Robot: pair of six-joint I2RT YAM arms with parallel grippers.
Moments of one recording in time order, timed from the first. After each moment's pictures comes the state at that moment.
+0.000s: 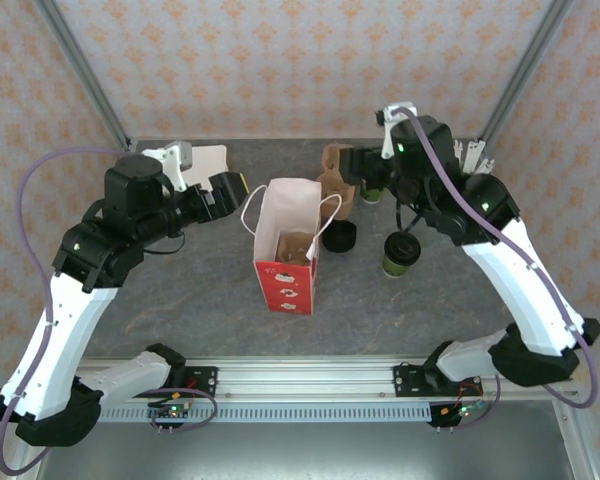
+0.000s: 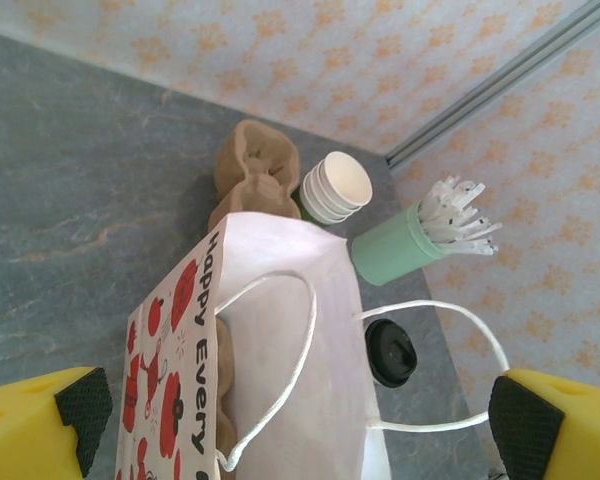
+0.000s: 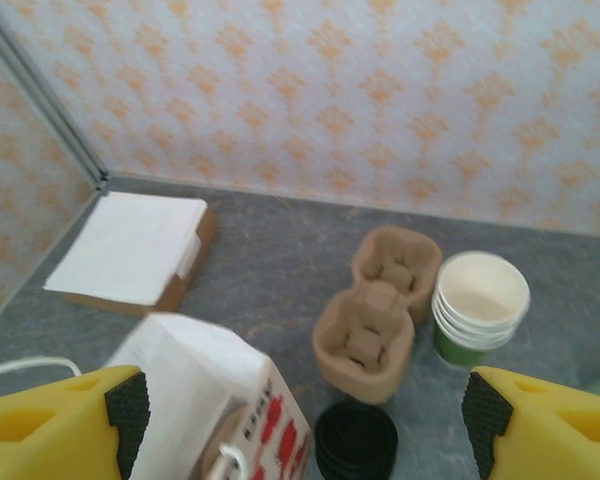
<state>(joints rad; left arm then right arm) -0.41 1.05 1.55 -0.95 0.13 -0.66 0.74 1.33 1.89 -1.03 0.36 0.32</state>
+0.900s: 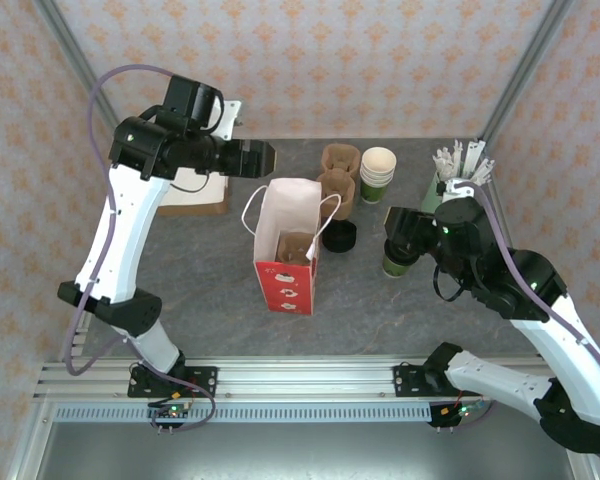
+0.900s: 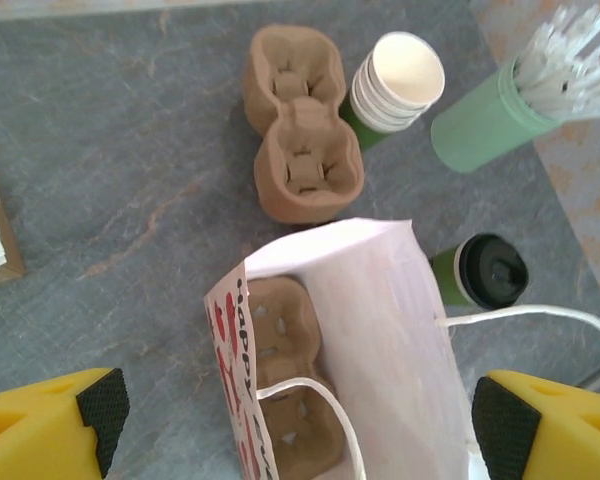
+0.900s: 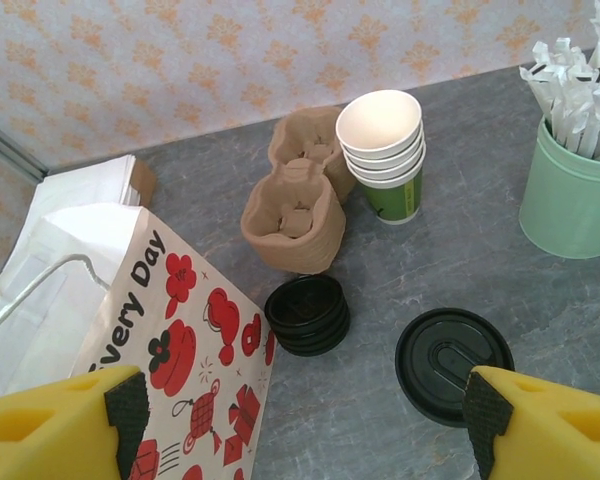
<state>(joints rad) -0.35 1.70 2.31 -1.45 0.25 -0.25 0.74 0.89 1.39 -1.08 0.42 0.62</state>
